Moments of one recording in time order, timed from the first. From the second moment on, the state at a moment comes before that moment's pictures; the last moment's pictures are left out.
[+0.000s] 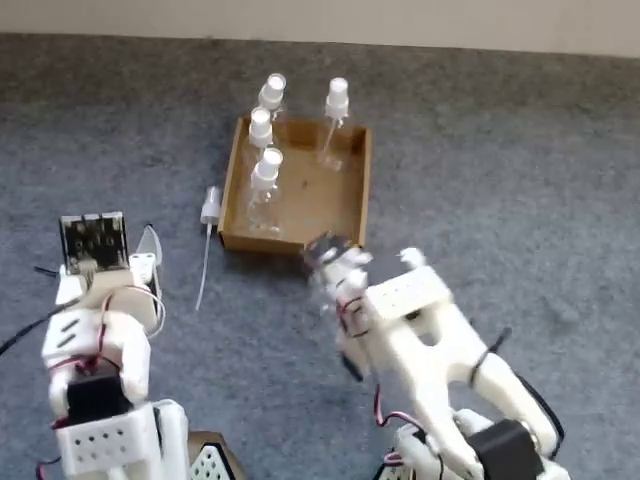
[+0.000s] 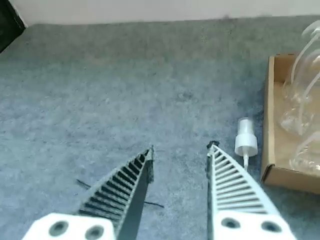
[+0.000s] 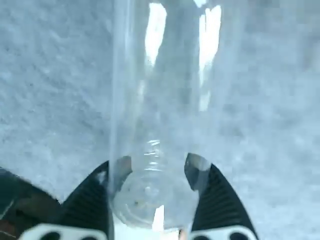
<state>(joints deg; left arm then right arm) -19.6 -85.3 72.7 47.6 -3.5 -28.8 -22.0 45.8 79.4 17.4</state>
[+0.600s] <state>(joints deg) -17.4 -1.0 2.5 76.1 -12.1 17.0 -24.7 46.6 64.9 46.6</state>
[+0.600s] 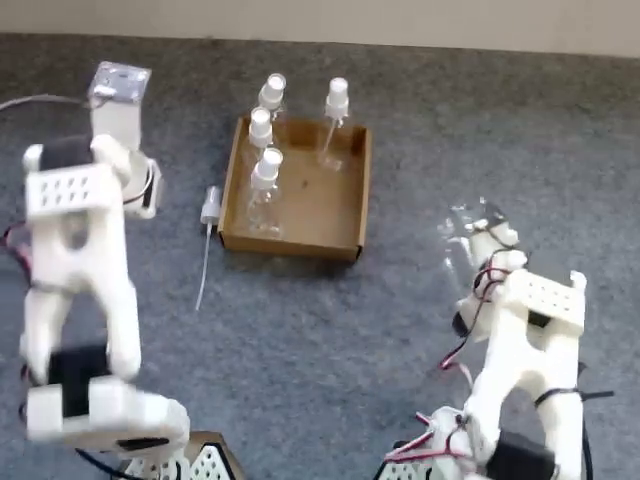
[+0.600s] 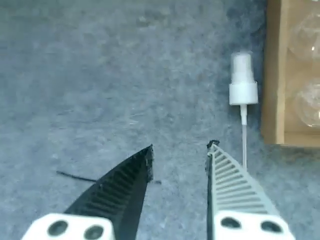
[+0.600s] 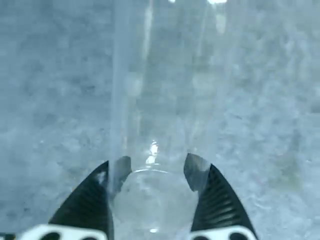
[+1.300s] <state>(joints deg) -9.0 38.0 -30.5 77.5 -11.6 18.6 -11.7 46.6 58.8 46.8</state>
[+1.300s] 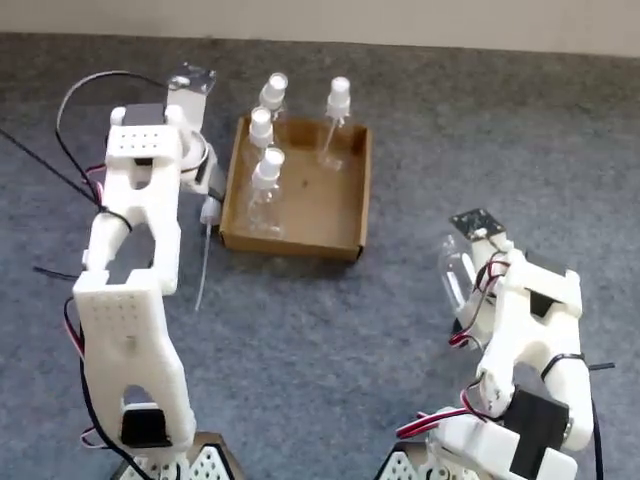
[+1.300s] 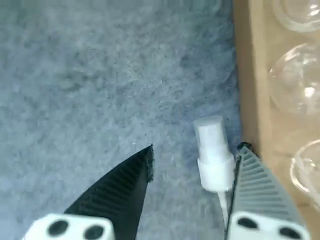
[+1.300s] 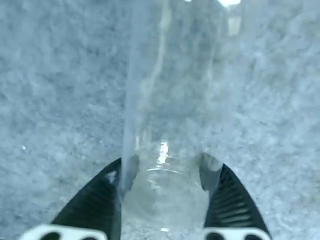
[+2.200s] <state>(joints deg) -9.5 42.0 -33.2 86.4 -11.5 18.9 -11.7 46.8 59.5 46.8</state>
